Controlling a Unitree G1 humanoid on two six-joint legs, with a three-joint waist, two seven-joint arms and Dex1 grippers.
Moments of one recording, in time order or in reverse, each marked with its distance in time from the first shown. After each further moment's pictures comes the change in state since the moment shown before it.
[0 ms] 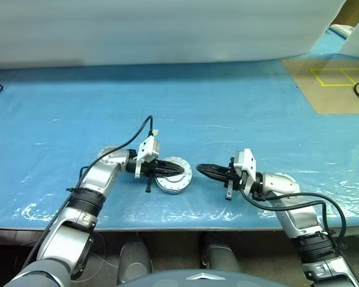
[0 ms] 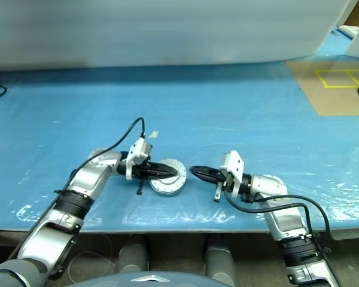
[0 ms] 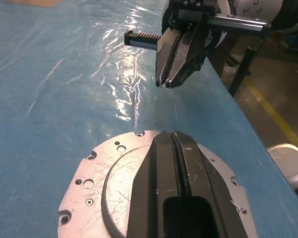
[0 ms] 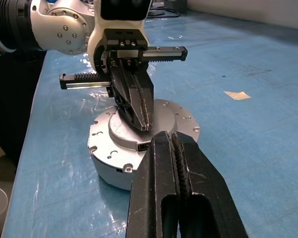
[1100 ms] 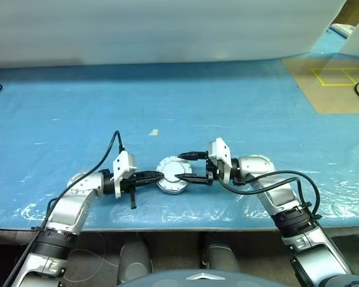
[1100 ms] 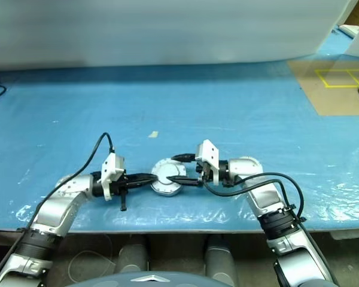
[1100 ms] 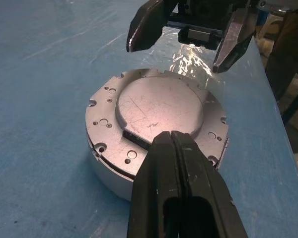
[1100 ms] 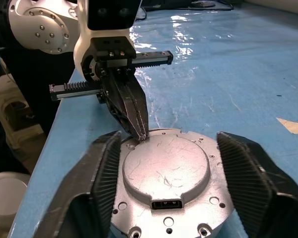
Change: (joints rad) left arm 0.393 0.121 0.138 -0.398 -0.079 0.080 0.270; right arm -0.247 0.053 0.151 0.101 -0.054 0.096 0.079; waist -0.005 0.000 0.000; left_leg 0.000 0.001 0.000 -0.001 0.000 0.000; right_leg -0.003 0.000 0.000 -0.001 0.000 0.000
